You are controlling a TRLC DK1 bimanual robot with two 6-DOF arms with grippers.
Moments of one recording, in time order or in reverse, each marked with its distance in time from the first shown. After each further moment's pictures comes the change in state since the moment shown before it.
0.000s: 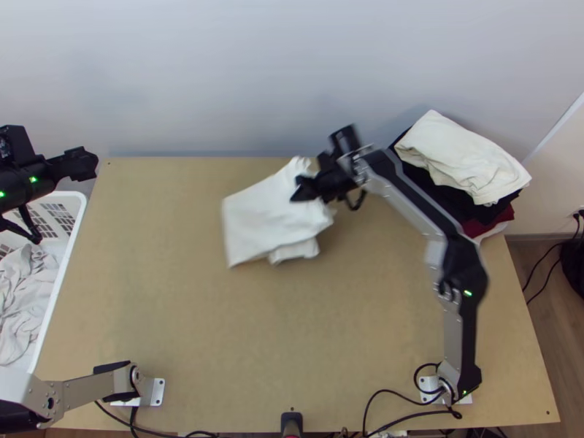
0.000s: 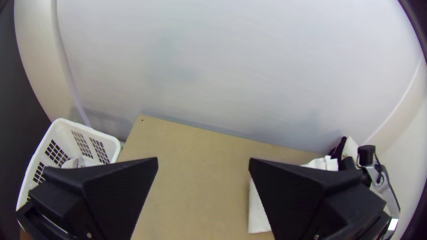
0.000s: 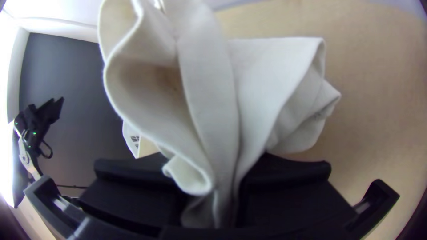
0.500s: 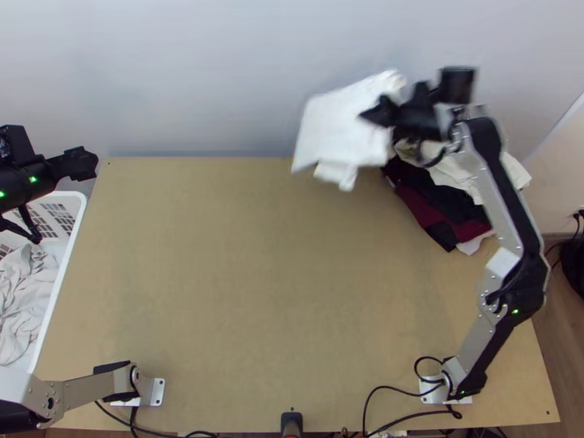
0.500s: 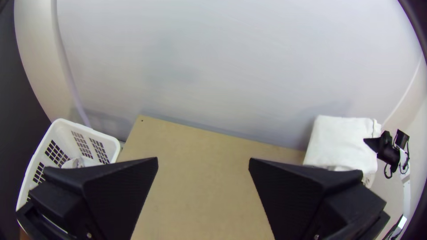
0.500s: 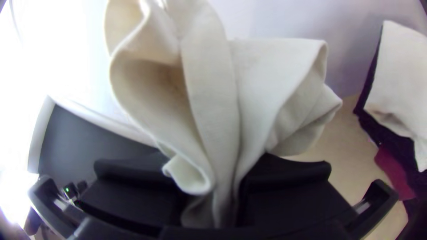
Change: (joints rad) left arm 0.000 0.000 0.000 0.002 0.000 0.000; right arm -0.302 -0.167 0.113 0.200 0.065 0.247
